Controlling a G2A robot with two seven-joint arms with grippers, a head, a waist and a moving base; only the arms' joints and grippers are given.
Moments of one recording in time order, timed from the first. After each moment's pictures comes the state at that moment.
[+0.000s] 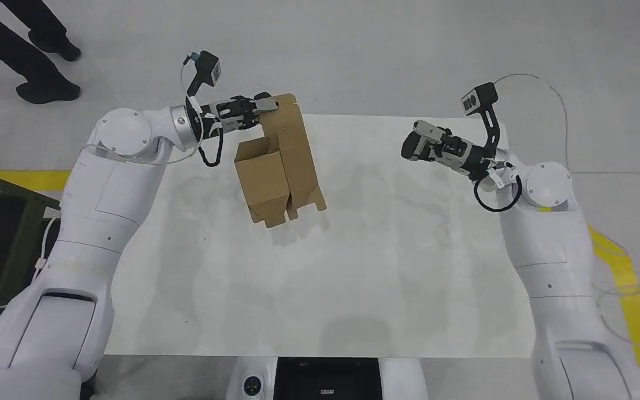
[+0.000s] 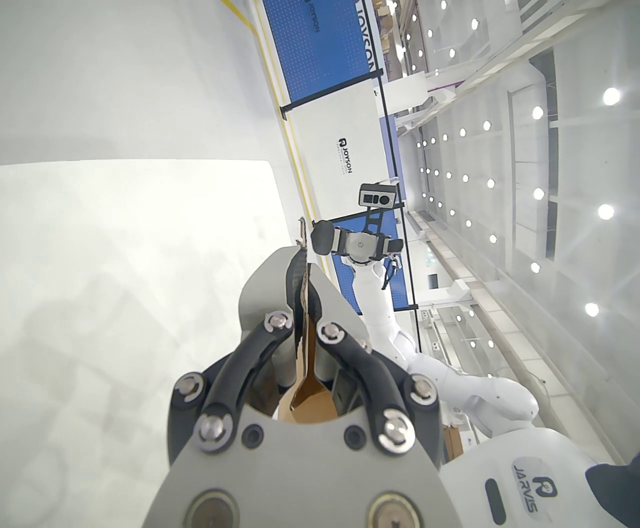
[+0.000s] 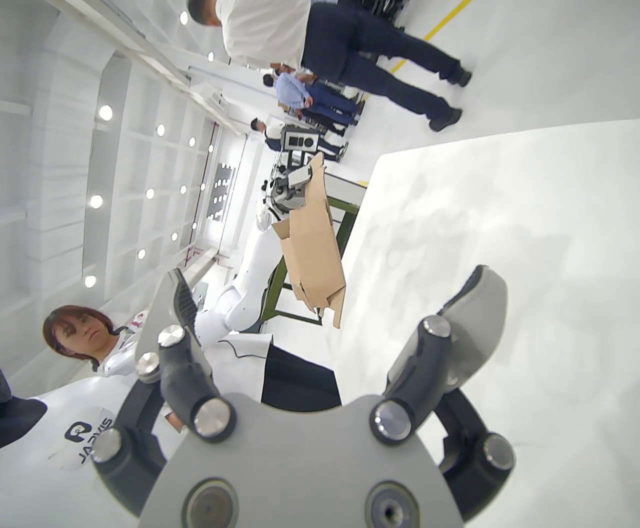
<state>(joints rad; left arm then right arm) 0.49 -1.08 -1.03 -0.99 -0.43 -0.30 -1.05 -0.77 -1.21 1.35 -1.15 0.36 -0.38 1.15</state>
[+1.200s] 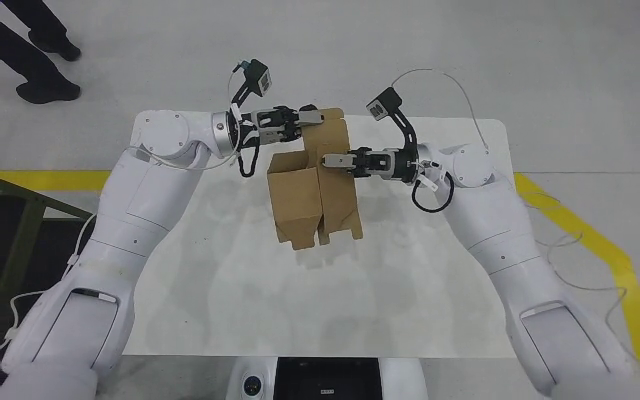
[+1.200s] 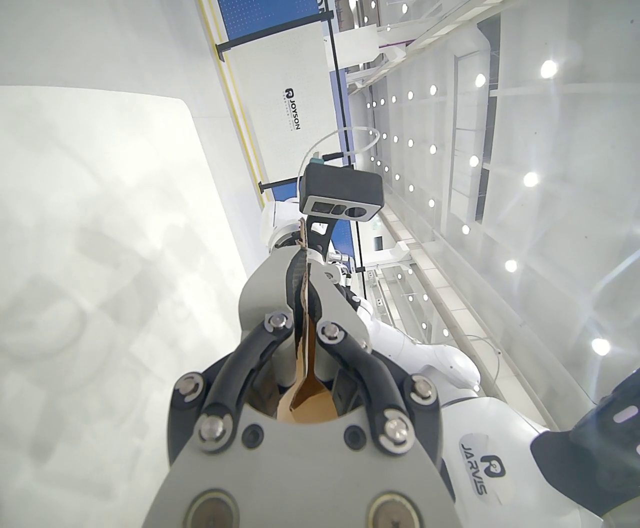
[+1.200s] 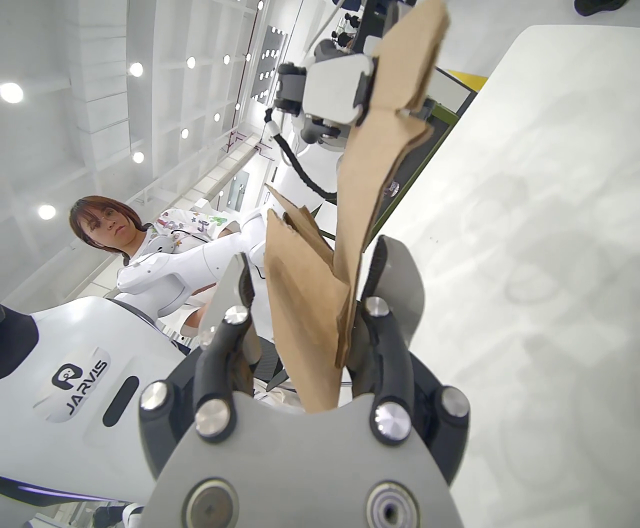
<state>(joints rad) 0.51 -1.15 -0.96 -1.10 -0.56 -0.22 -1.08 -0.57 -1.32 0.99 -1.00 0.56 -0.54 1.28</state>
